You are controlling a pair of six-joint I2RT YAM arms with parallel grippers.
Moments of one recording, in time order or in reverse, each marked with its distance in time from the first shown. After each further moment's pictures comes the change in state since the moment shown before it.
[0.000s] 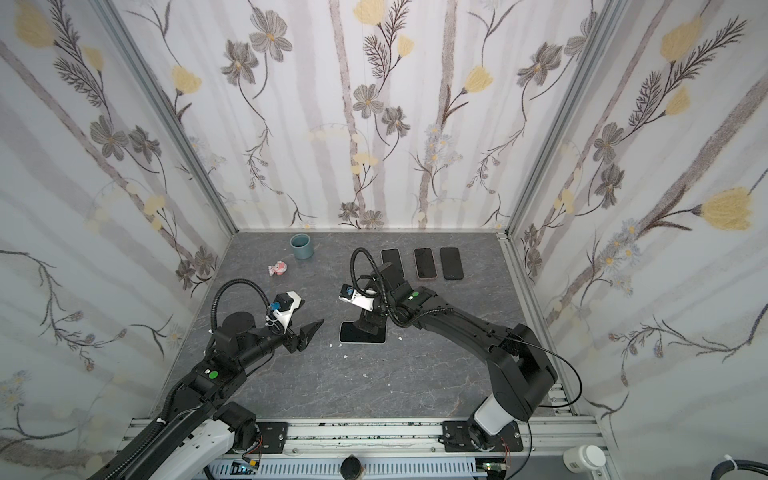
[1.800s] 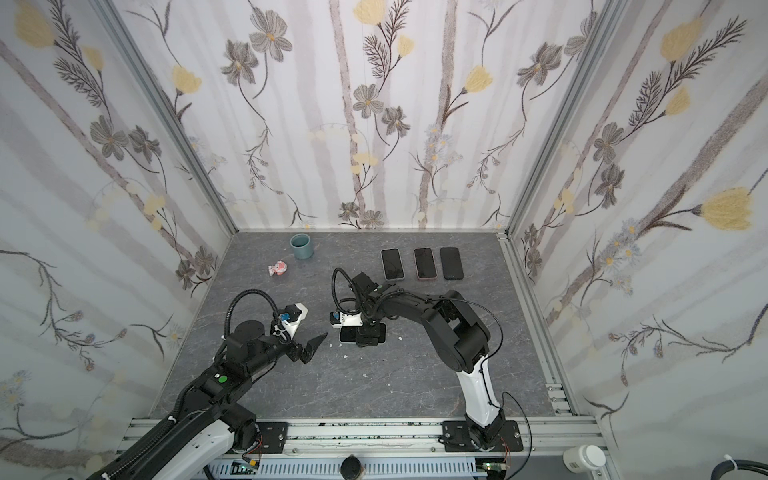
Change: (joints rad) left arm -0.018 0.017 -0.117 0.037 -0.079 0.030; right arm 0.016 0.477 0.273 -0.279 0.005 -0.259
